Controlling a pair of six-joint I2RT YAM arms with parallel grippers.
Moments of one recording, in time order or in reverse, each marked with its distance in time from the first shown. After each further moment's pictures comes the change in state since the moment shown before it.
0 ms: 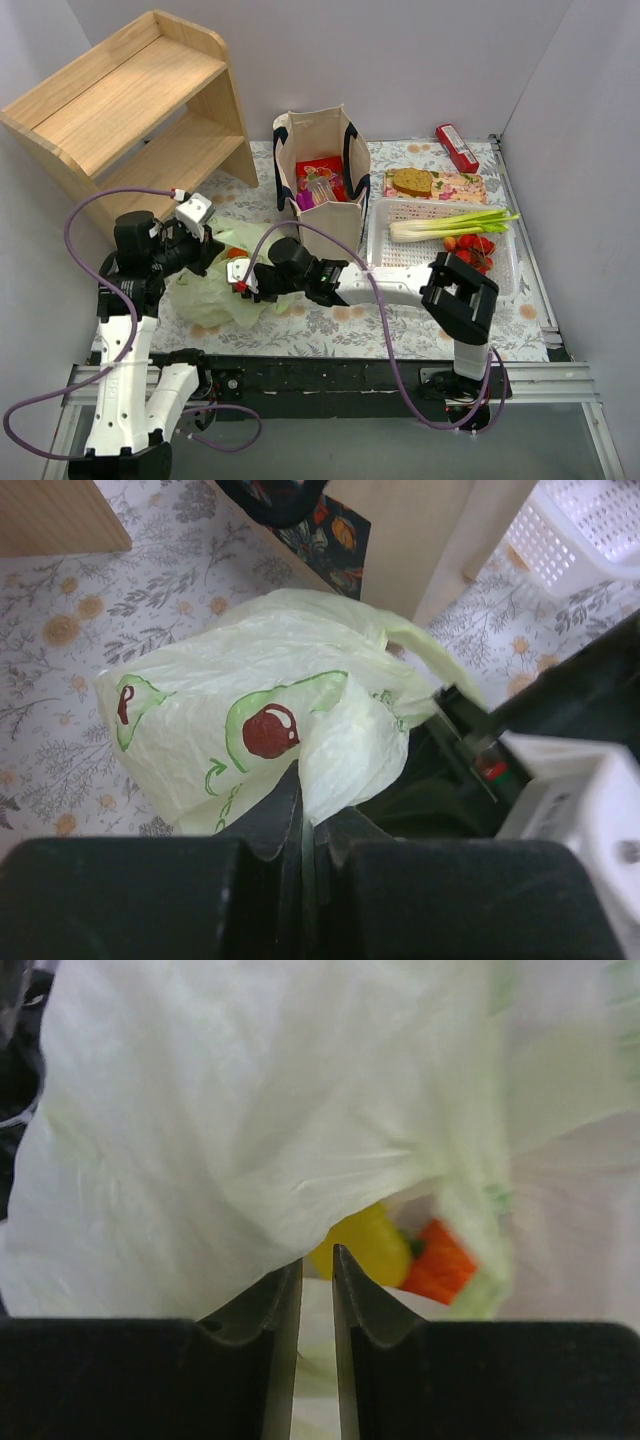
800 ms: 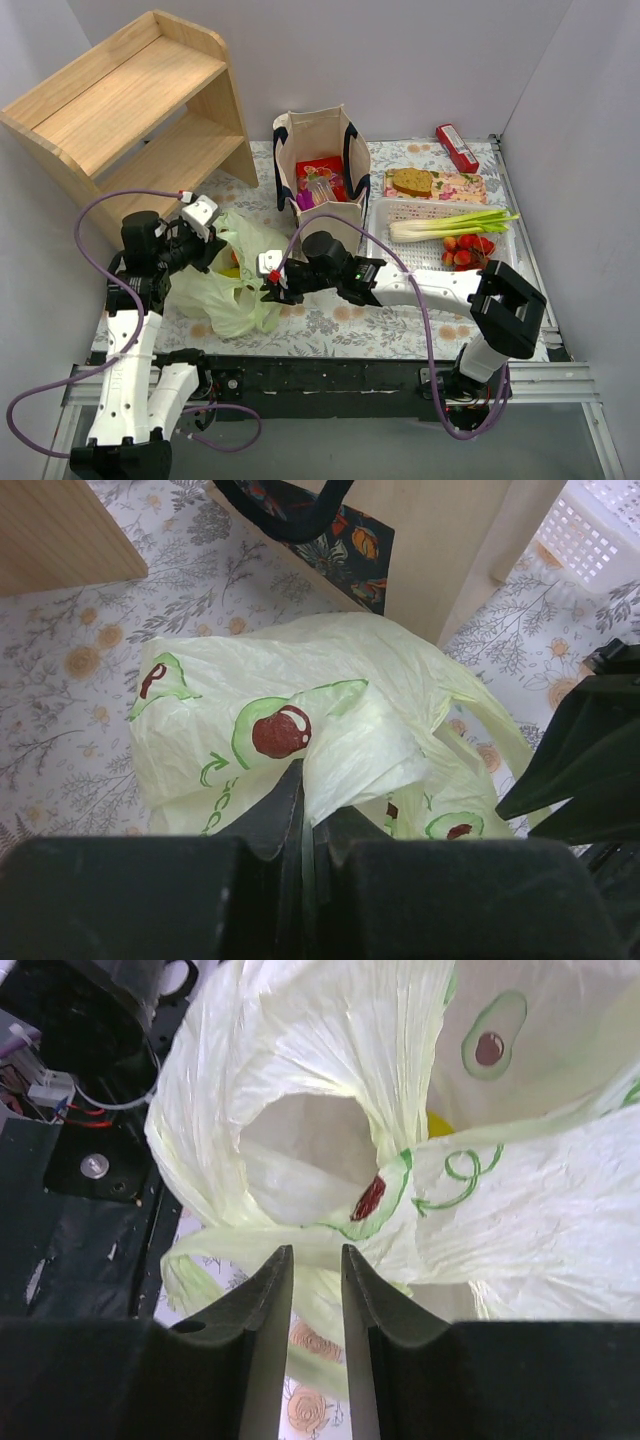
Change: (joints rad) left arm 0.000 0.010 -0.100 0.164 0.005 0.058; right arm -0.062 -0.203 -0.175 -0.023 -0.178 0.135
